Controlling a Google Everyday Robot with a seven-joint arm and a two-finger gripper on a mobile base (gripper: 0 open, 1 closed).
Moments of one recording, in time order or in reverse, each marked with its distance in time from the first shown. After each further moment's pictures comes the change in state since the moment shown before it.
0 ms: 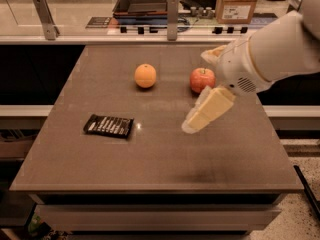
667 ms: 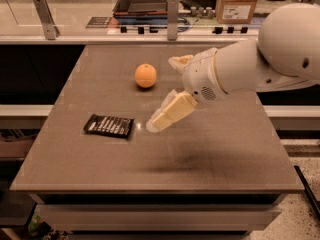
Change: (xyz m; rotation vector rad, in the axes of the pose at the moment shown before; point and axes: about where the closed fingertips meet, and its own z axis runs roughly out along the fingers) arm -0.049 0.014 0.063 -0.076 -0.250 0.026
